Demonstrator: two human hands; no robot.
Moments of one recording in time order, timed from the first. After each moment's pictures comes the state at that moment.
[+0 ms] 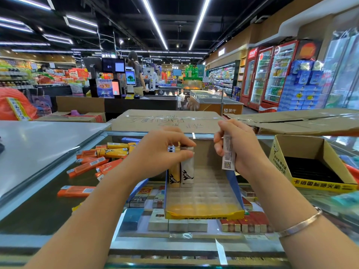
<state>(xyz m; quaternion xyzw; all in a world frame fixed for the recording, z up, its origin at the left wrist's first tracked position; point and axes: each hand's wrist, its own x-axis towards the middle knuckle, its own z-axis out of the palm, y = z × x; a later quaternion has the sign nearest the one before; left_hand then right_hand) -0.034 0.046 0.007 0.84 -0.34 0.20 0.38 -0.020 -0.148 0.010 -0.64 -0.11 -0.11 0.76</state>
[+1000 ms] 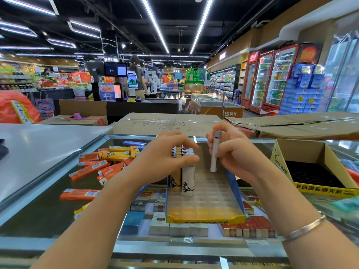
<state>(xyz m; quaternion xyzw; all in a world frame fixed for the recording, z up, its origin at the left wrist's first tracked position) -0.029 0.044 0.003 0.86 -0.33 0.18 0.34 -0.021 -0.151 0.009 -0.61 -0.20 0.02 0.77</state>
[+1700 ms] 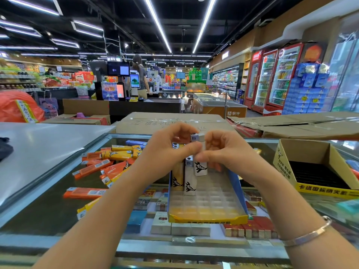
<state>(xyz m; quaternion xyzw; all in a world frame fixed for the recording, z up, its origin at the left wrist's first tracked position) -0.035 0.037 0.006 0.77 -0.33 0.23 0.49 -0.032 -0.141 0.013 -0.76 -0.30 -0.02 0.58</state>
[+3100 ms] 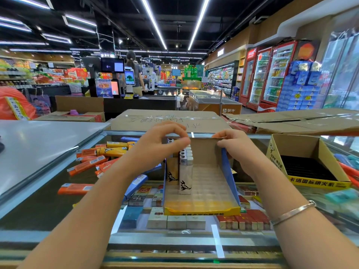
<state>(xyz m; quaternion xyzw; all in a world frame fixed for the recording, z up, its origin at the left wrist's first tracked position) -0.020 0.051 0.002 0.83 -0.30 0.14 0.45 0.006 -0.167 -0.002 -0.84 -0.02 -0.10 0.53</state>
